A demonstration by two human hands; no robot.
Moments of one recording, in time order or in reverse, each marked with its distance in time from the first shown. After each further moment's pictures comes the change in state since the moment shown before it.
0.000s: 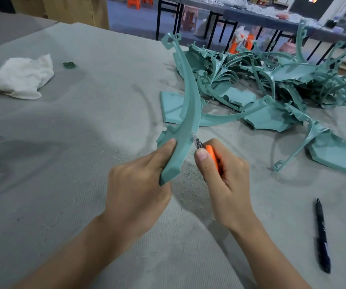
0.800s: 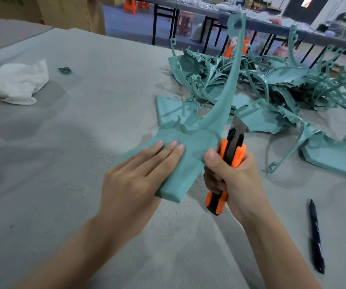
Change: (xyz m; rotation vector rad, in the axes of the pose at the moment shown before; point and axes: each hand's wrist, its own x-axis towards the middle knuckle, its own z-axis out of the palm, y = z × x) left_hand -0.003 -0.009 0.001 0.015 -0.087 0.236; right_hand 0.012 0.003 -0.027 0.686 -0.121 0.447
